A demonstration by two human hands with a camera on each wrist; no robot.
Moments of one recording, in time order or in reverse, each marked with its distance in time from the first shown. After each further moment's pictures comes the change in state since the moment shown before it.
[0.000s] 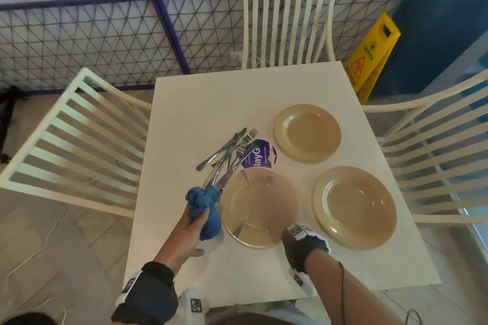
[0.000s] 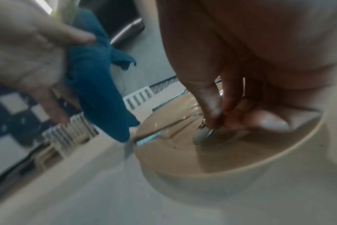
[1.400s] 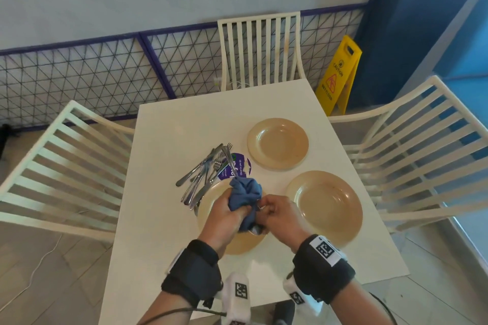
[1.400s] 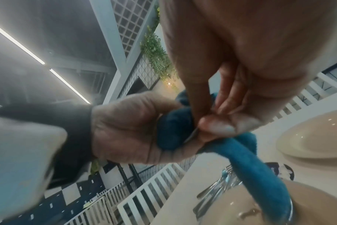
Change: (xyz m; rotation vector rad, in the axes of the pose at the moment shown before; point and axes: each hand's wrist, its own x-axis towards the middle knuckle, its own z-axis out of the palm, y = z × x) left_hand -0.030 0.067 0.137 -0.040 -0.053 0.363; right_hand -0.126 0.018 -0.108 0.717 0.075 -0.236
